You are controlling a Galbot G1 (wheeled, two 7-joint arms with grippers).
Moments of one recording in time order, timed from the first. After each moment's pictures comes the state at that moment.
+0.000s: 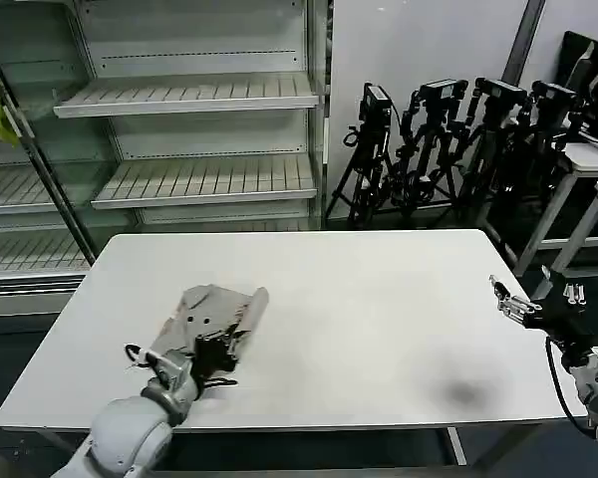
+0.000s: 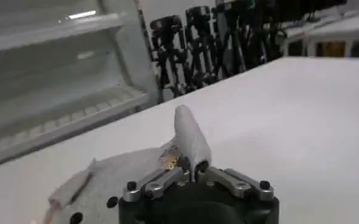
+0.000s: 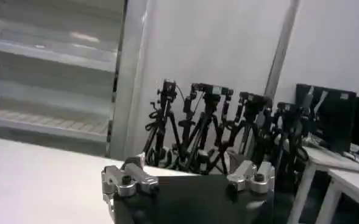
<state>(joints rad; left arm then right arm) 1.15 -1.00 -0.24 -2.05 -0.35 0.55 0.05 -1.55 0.72 0.93 2.21 0.77 -0.38 0.16</state>
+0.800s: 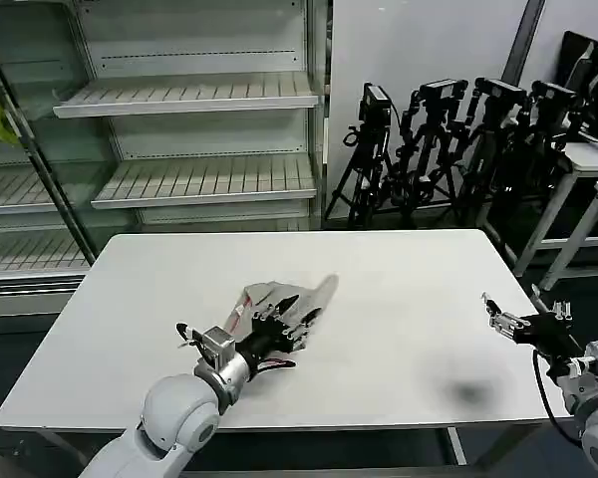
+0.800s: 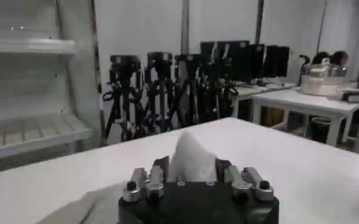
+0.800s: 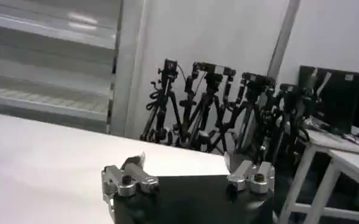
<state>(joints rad) 0.98 -1.09 -0.07 -2.07 -0.51 0.52 0.01 -1.54 0.74 0.87 2.17 0.72 -0.38 0.16</state>
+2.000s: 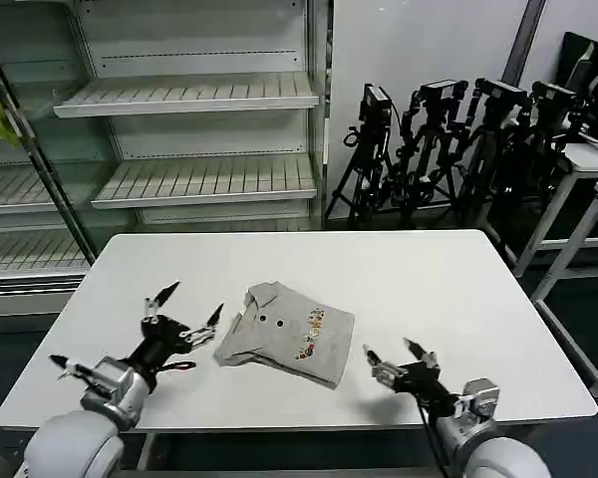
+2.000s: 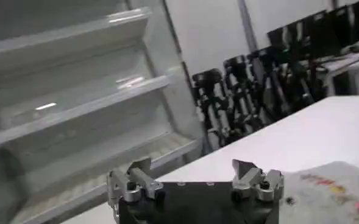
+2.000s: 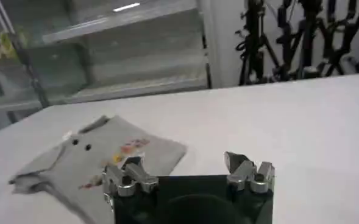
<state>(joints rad) 1.38 -0.98 -0.56 -2.24 -0.24 0.40 0.04 -1.36 0.86 0.27 2.22 0.86 -0.35 0.29</state>
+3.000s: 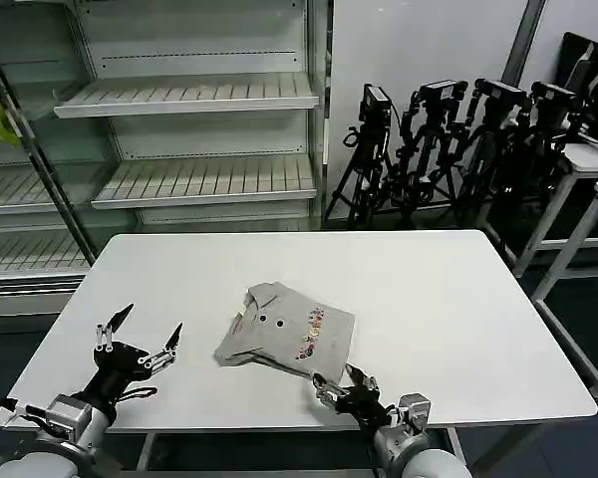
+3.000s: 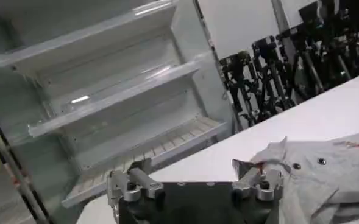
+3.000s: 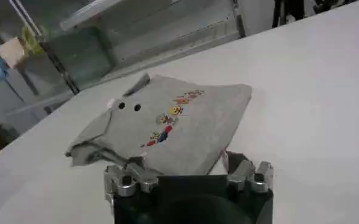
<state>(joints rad) 1.59 -1.02 -0.73 -2.28 -0.20 0.32 0.04 -1.24 1.02 0.03 2.10 0.88 -0.36 0.34</state>
